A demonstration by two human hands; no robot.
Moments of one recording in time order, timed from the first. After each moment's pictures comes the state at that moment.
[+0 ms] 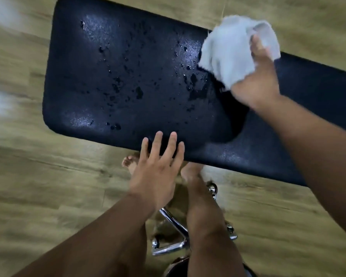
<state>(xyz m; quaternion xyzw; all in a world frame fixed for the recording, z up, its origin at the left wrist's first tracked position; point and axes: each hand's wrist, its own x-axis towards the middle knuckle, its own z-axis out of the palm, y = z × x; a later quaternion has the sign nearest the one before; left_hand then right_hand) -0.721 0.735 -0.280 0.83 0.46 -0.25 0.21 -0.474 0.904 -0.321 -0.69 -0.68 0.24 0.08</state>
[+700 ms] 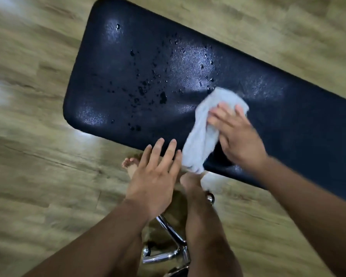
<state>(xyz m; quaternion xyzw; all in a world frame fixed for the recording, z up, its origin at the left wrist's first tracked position) -0.758 0.725 -0.283 0.81 0.50 -0.19 0.23 -0.520 0.817 -0.326 -0.47 -0.87 0.15 0.00</state>
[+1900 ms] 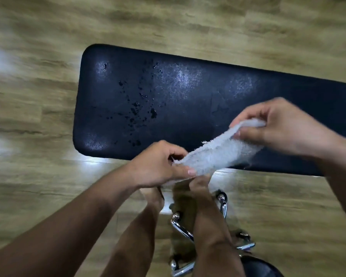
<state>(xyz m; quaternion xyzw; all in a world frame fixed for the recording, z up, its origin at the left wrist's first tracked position) -0.772 0.809 -0.220 0.55 0.42 0.00 0.72 -0.521 0.827 -0.151 -0.67 -0.56 0.49 0.04</state>
